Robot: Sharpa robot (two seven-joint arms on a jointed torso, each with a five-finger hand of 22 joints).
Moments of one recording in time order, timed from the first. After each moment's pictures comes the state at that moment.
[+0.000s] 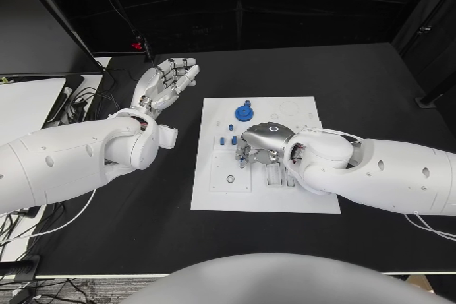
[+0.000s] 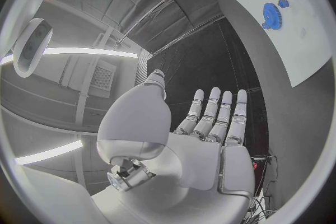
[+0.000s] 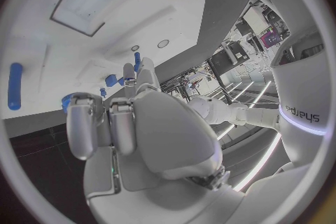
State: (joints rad) left arm 1.30 -0.74 -0.24 1.42 -0.11 -0.49 0.68; left_hand 1.17 -0.01 -0.06 0.30 0.24 0.30 0.15 0.61 0.11 0.37 0.26 0.63 0.09 0.17 0.26 0.76 0.22 0.08 0.39 0.29 0.07 0.69; right arm 1.13 -0.80 -0.08 1.72 -1.70 -0.21 -0.23; right_hand 1.80 0.13 -0.20 0.28 0.05 1.10 0.12 0.16 0.07 1.23 0.07 0.06 0.06 1.46 -0.01 1.54 1.31 0.01 1.47 0.10 1.49 1.31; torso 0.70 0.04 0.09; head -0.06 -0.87
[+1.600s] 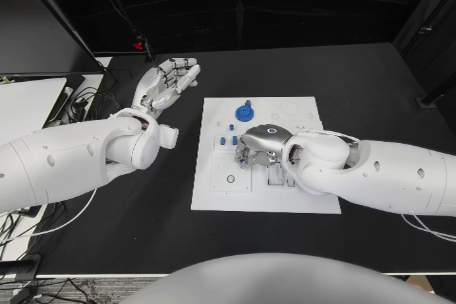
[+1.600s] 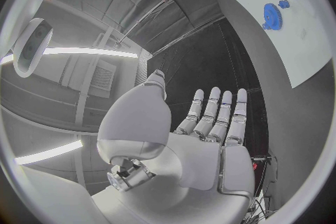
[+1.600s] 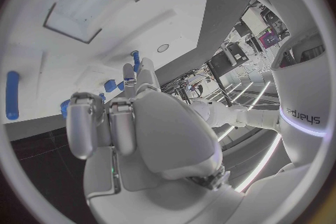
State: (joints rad) left arm 1.30 -0.74 -0.24 1.42 -0.11 -0.49 0.68; left_hand 1.17 0.00 -0.06 0.30 0.24 0.30 0.14 0.61 0.11 0.37 0.26 0.63 0.09 0.17 0.26 0.76 0.21 0.08 0.40 0.29 0.07 0.71; right arm 1.12 -0.78 -0.08 1.70 -1.70 -0.19 -0.22; right_hand 1.79 0.13 -0.20 0.29 0.05 1.10 0.12 0.15 0.07 1.23 0.07 0.06 0.06 1.47 -0.01 1.54 1.31 0.01 1.47 0.10 1.49 1.31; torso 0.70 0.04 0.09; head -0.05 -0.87
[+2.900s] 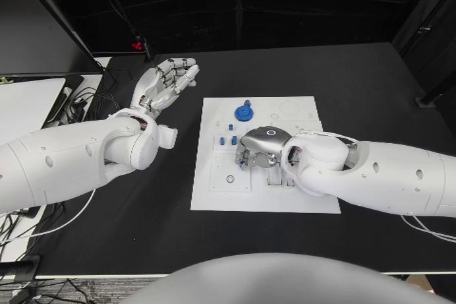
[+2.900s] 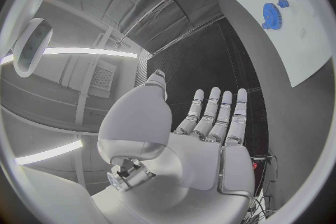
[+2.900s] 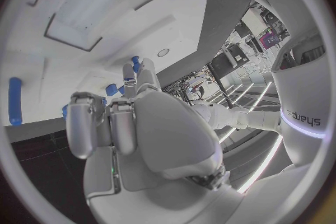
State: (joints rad) left arm 1.30 -0.74 -0.24 1.42 -0.11 -0.49 0.68; left_hand 1.17 0.00 -0.06 0.29 0.24 0.30 0.14 0.61 0.11 0.37 0.26 0.63 0.09 0.17 0.26 0.76 0.21 0.08 0.41 0.29 0.07 0.71; right arm 1.12 -0.78 -0.08 1.70 -1.70 -0.17 -0.23; right_hand 1.79 0.11 -0.20 0.29 0.05 1.10 0.12 0.14 0.07 1.22 0.08 0.06 0.06 1.47 -0.01 1.53 1.31 0.01 1.47 0.10 1.48 1.31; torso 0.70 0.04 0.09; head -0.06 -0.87
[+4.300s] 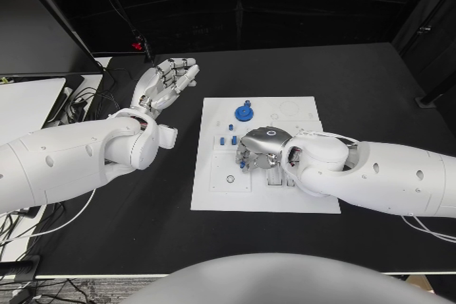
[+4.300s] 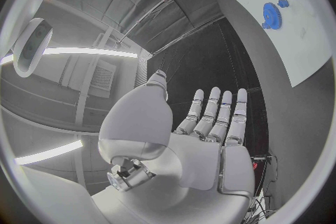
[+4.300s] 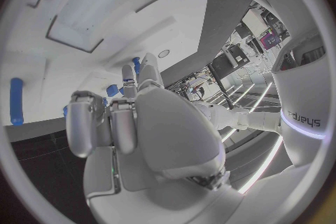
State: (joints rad) left arm 1.30 -0.74 -0.24 1.42 -0.11 -0.49 0.68; left_hand 1.17 0.00 -0.06 0.29 0.24 0.30 0.14 0.61 0.11 0.37 0.26 0.63 0.09 0.17 0.26 0.76 0.21 0.08 0.41 0.29 0.07 0.70; right arm 1.12 -0.78 -0.08 1.71 -1.71 -0.17 -0.24; right_hand 1.76 0.06 -0.23 0.29 0.05 1.07 0.14 0.11 0.07 1.18 0.09 0.06 0.06 1.47 0.00 1.53 1.31 0.02 1.46 0.11 1.46 1.31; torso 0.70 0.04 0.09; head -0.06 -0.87
